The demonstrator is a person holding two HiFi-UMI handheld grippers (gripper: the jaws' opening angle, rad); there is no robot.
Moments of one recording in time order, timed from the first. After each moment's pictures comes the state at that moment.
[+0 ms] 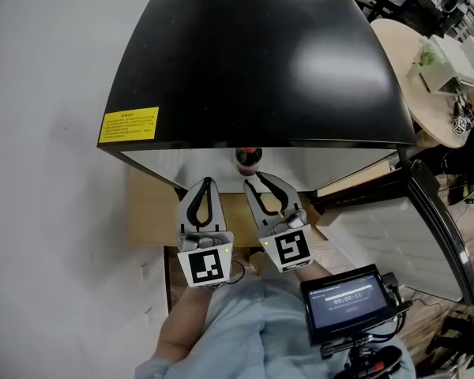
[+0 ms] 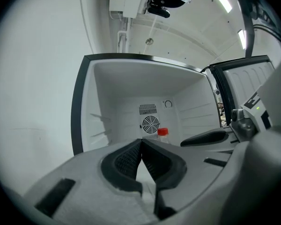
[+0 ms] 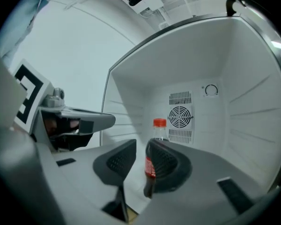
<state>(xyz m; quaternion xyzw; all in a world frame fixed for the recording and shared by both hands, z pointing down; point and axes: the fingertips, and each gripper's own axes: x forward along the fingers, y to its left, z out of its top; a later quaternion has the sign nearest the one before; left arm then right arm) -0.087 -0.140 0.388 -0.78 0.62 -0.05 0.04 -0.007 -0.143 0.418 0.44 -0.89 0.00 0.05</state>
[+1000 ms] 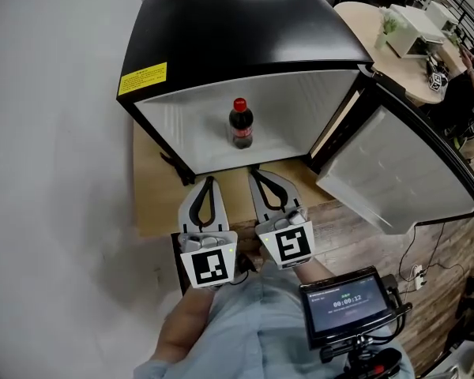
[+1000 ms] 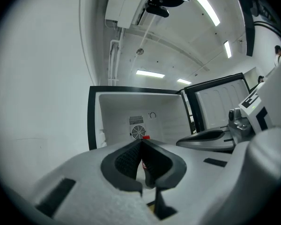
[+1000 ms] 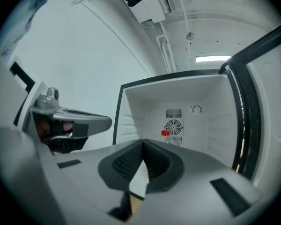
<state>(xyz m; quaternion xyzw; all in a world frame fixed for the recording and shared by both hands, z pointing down) -0.090 -0.044 0.364 -0.82 0.56 -0.04 0.07 -0.011 -0.044 0.389 0.52 -0.85 -0.03 0.03</state>
